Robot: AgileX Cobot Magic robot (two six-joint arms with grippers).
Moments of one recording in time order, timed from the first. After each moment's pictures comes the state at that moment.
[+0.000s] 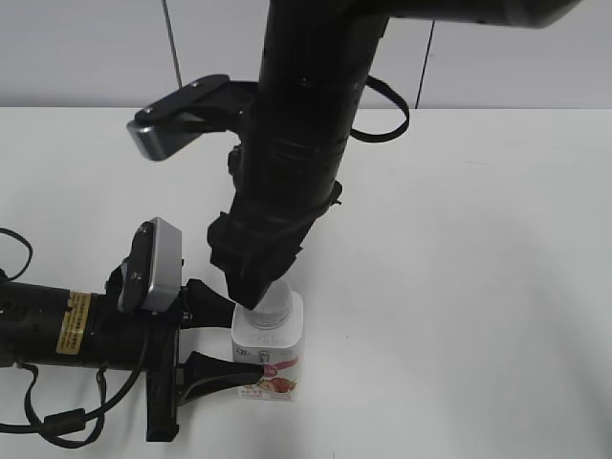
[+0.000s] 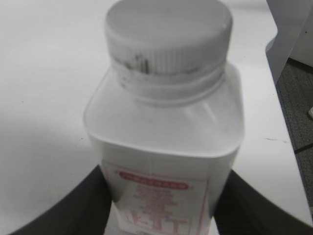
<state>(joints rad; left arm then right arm) -0.29 2.00 -0.53 1.27 -1.03 -0.19 0.84 1.95 -1.62 0.25 1.21 -0.47</state>
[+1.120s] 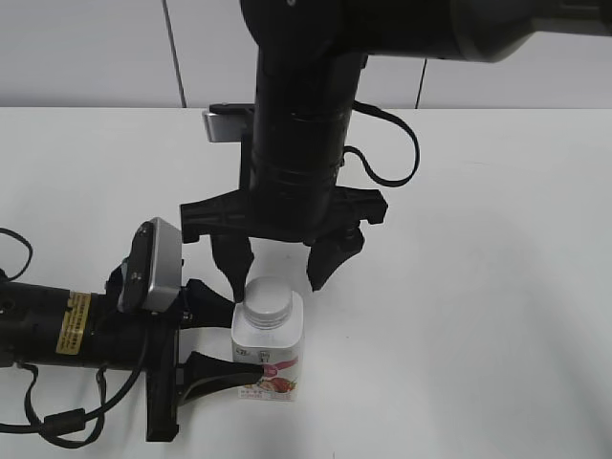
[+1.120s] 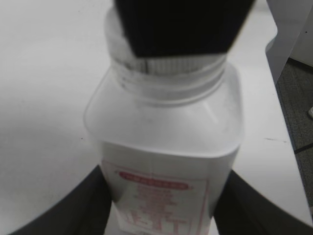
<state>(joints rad) -0.29 2.00 -0.53 1.27 -1.03 -0.19 0.84 2.00 -1.62 0.21 1.22 0.44</state>
